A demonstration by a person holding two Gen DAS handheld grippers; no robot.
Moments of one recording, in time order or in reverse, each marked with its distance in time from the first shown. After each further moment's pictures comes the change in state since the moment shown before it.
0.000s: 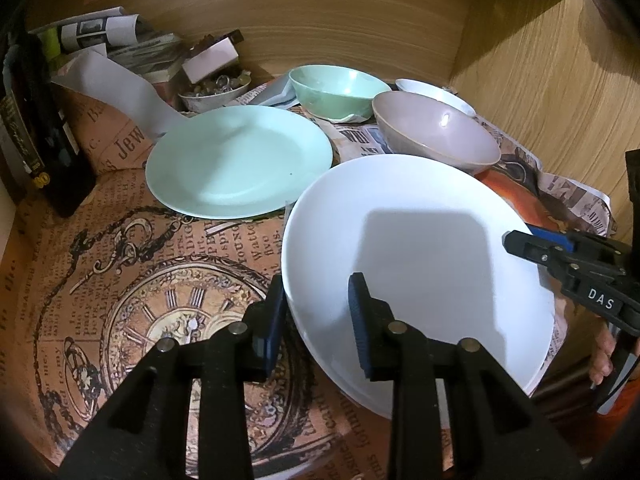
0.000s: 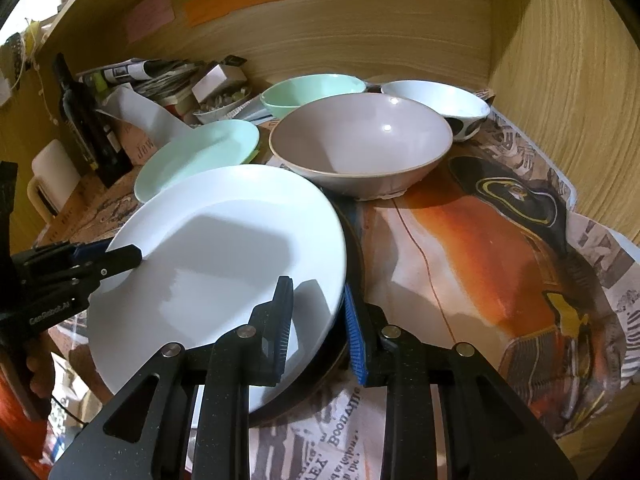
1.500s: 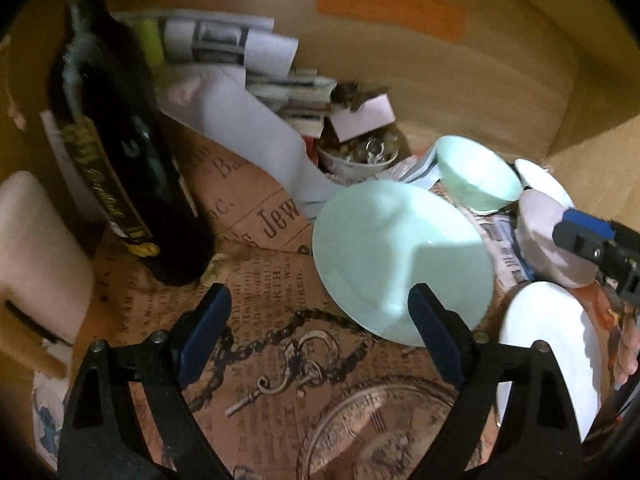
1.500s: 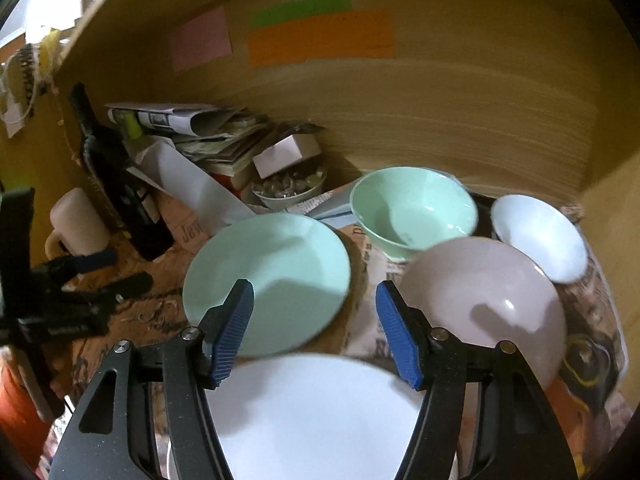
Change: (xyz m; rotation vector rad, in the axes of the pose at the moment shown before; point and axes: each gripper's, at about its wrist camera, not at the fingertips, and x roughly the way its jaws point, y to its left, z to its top) left arm 0.002 0.135 0.068 -0.151 -0.065 0.178; right arm 0.043 0.083 0.117 -0.126 -0.091 0.124
